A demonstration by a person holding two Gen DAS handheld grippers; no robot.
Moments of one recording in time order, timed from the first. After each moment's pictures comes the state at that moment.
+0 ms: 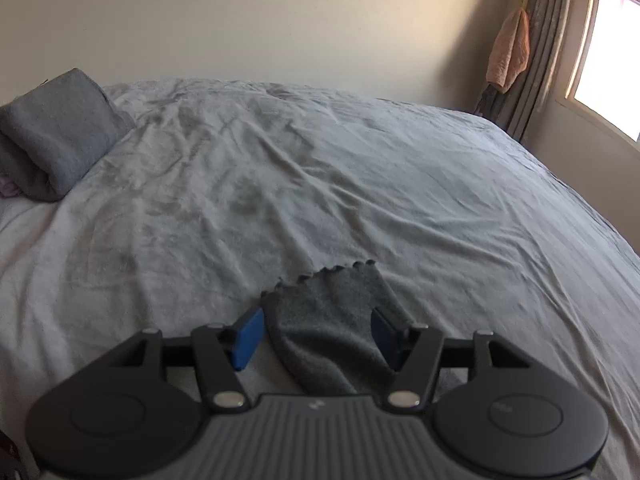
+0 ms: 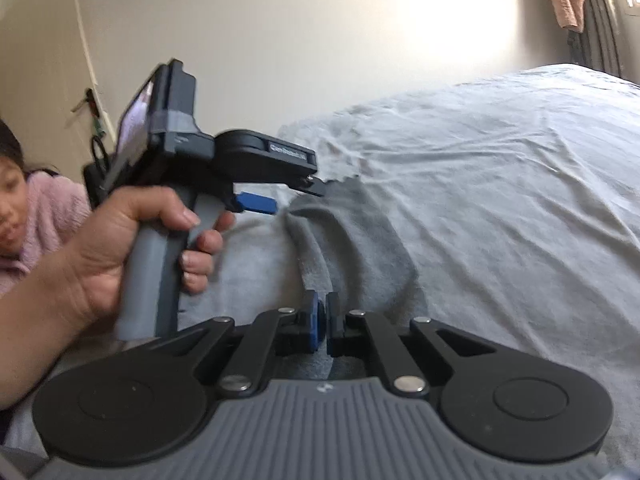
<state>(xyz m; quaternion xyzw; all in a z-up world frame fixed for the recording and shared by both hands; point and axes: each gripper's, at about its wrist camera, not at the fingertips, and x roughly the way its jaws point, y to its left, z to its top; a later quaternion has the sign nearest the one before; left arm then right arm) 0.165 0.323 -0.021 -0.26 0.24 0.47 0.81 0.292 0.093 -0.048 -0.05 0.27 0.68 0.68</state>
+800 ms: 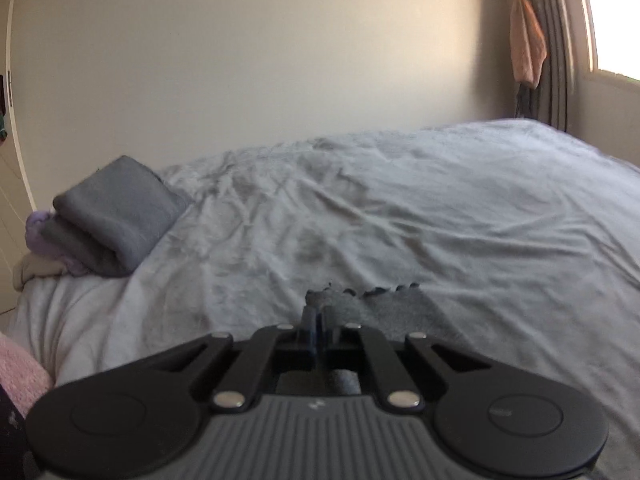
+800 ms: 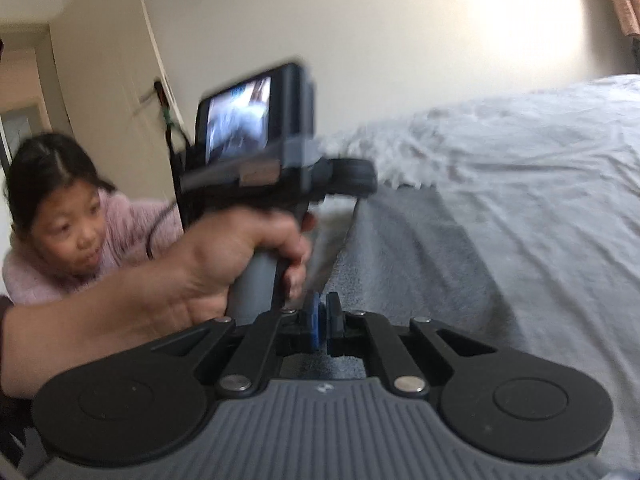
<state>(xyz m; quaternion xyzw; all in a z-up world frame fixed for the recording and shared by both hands) 0.171 0.319 -0.029 -0.12 0.25 0.57 0.77 0.260 0.125 -0.050 -0.09 0.27 0.74 0.61</state>
